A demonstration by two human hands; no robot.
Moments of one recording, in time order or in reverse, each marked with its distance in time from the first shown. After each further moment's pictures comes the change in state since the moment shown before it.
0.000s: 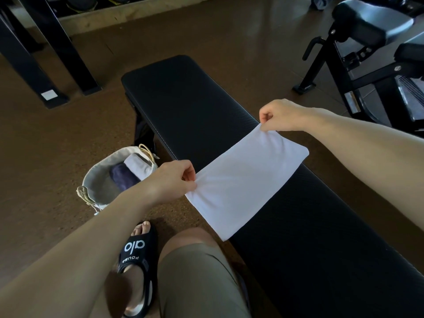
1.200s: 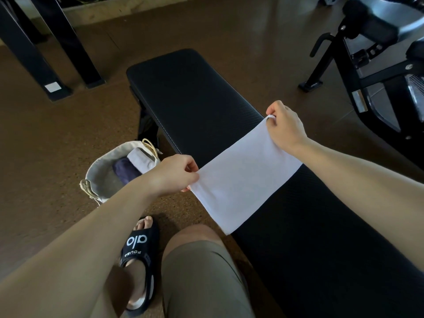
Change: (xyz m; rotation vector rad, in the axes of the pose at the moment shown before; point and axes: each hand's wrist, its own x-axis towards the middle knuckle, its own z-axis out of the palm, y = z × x) left_hand 0.009 -0.008 -0.003 -0.095 -0.026 -0.075; right_hand -0.006 -0.001 0.067 0.145 0.555 0.080
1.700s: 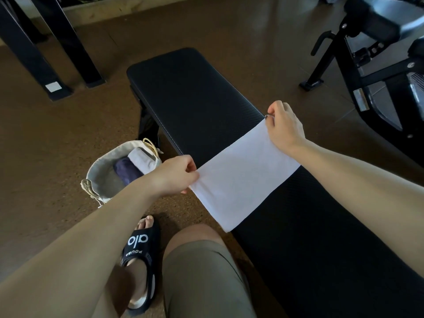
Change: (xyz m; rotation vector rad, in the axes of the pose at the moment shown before) left_hand 0.001 -0.002 0.004 -0.027 0.000 -0.046; right_hand 0.000 -0.001 0.011 -0.093 0.044 0.010
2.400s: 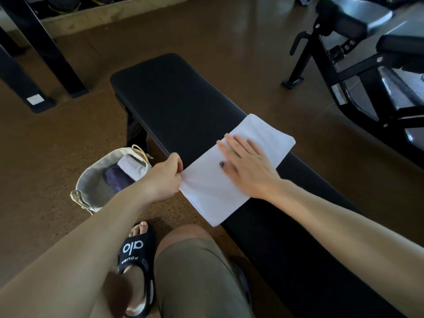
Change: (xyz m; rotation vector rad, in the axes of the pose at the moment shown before) left_hand -0.005 -0.002 0.007 0.178 0.071 0.056; right_hand -0.112 -0.050 -0.005 -0.228 -0.362 -0.301
